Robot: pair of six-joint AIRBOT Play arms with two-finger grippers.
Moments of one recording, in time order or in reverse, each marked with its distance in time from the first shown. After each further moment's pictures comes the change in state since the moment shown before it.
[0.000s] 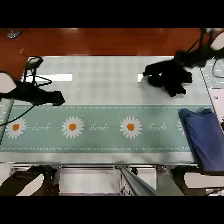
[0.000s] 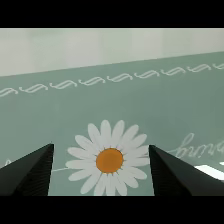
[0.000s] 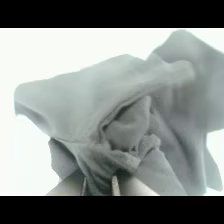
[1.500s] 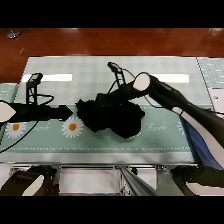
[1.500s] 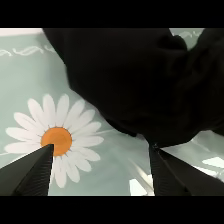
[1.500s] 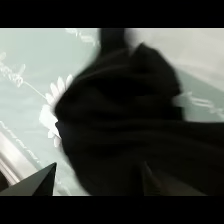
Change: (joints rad) left arm -0.057 0.207 -0.276 -0.179 0.109 0.022; right arm 0.644 0.016 -0.358 0.571 -0.142 -0.141
